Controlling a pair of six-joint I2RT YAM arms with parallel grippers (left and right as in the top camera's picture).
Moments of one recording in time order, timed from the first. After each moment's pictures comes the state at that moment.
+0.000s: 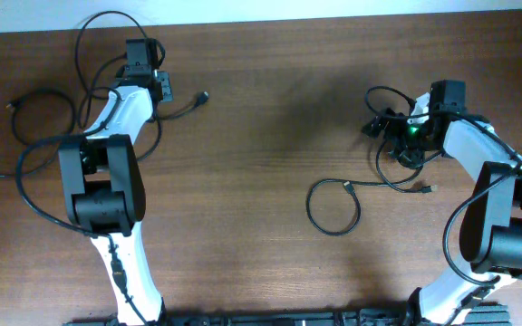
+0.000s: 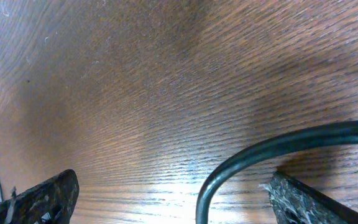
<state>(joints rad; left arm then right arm) 0.00 2.25 1.65 -0.35 -0.26 -0.13 -0.19 1.91 1.11 -0.51 -0.47 0.43</state>
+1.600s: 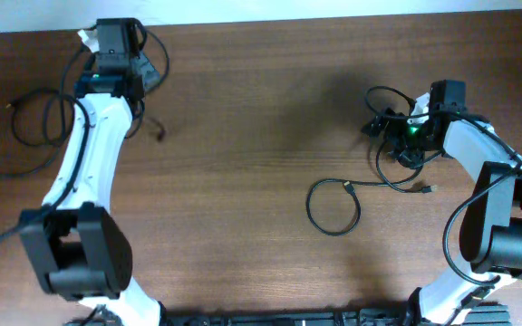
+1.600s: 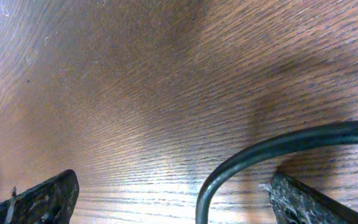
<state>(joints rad) -0.01 1.83 1.59 -0.58 -0.30 -0.50 -0.19 1.91 1.11 -0.51 -0.47 0.43</state>
